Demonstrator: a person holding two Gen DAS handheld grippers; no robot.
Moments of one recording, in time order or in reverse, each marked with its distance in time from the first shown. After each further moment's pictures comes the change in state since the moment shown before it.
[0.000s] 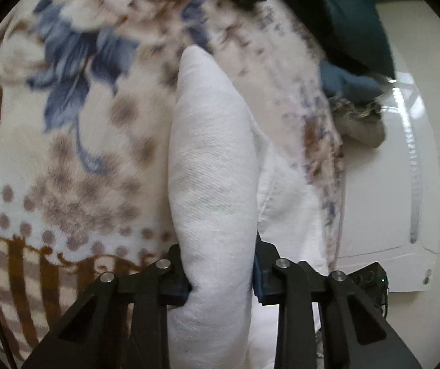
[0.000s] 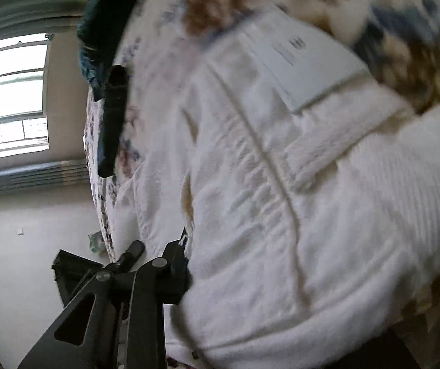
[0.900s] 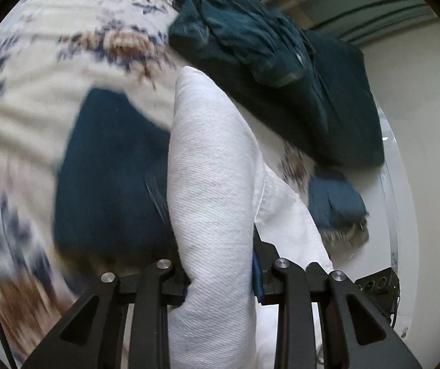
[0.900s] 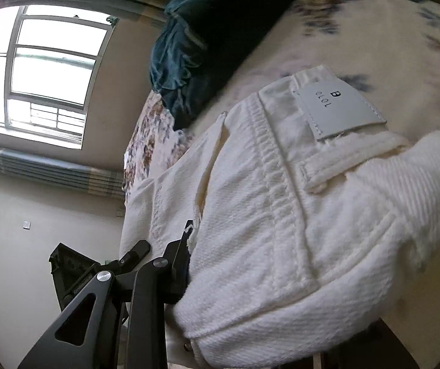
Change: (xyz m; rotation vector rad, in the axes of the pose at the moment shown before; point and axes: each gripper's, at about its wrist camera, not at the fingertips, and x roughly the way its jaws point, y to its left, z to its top) left arm -0.079 0.015 0.410 0.128 -0.181 -0.038; right arm 0.230 0.371 0.227 -0.201 -0.182 0.123
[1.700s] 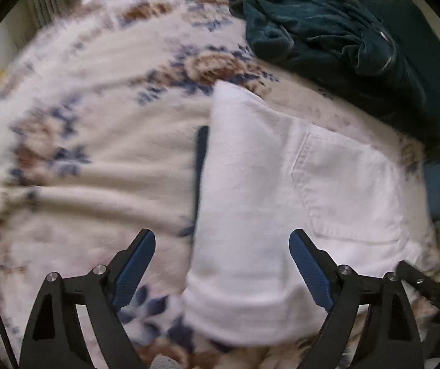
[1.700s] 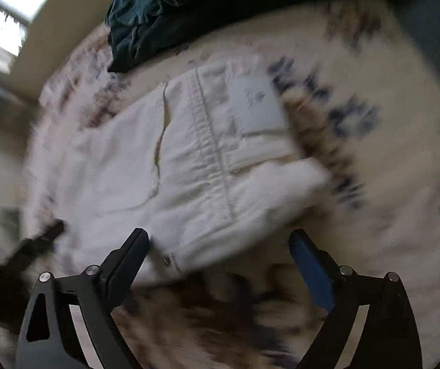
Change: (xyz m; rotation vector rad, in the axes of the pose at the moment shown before) left arm 0.010 0.033 0.011 0.186 -0.025 0.593; right arm 0.106 0.042 0.014 -0.321 0.153 -0.578
